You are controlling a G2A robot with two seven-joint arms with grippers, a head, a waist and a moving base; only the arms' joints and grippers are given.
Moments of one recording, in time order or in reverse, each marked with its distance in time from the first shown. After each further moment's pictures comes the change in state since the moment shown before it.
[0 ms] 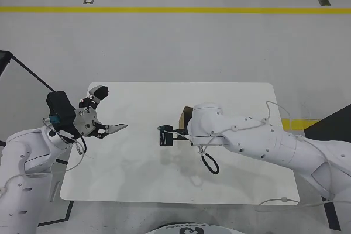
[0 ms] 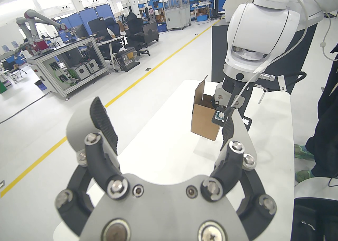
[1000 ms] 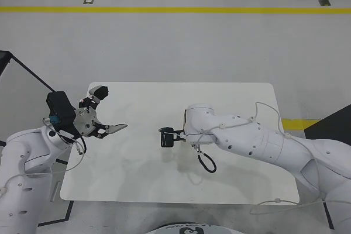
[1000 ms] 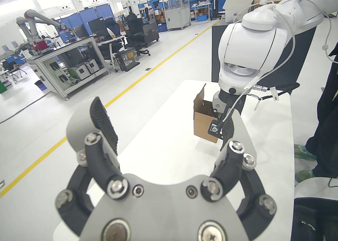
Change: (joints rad) left arm 0.000 0.000 0.000 0.000 0.000 0.000 0.000; right arm -0.010 -0.067 -0.048 0.137 0.006 -0.006 0.033
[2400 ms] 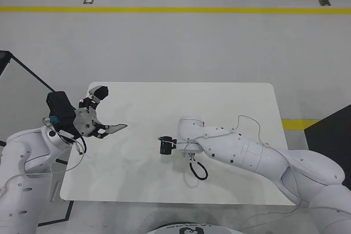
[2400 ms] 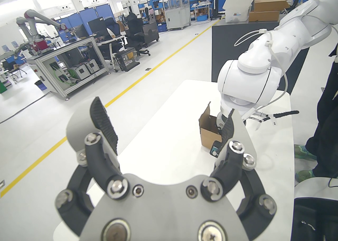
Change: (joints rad) left arm 0.000 0.000 0.000 0.000 0.000 0.000 0.000; right arm -0.123 -0.118 -0.001 0.178 -0.106 0.018 0.038
